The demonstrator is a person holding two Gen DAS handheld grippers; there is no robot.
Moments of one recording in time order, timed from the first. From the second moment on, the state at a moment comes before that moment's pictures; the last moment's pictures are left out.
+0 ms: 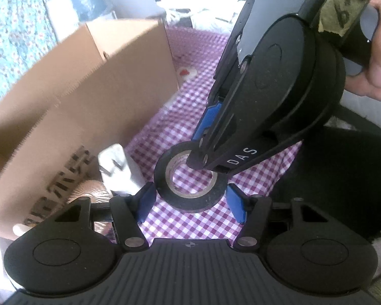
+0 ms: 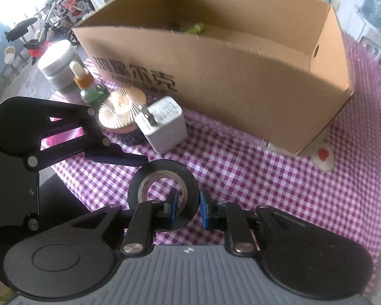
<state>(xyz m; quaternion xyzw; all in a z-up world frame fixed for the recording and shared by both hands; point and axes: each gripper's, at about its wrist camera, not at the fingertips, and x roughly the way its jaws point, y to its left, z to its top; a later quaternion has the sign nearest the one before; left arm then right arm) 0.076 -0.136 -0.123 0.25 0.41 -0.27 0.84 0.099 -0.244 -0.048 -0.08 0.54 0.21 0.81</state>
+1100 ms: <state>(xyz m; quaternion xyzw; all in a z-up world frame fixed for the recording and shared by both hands) 0.256 -0.040 -0.050 0.23 0.49 -0.22 0.81 0.298 -0.167 0.009 -0.07 0.54 0.30 0.78</state>
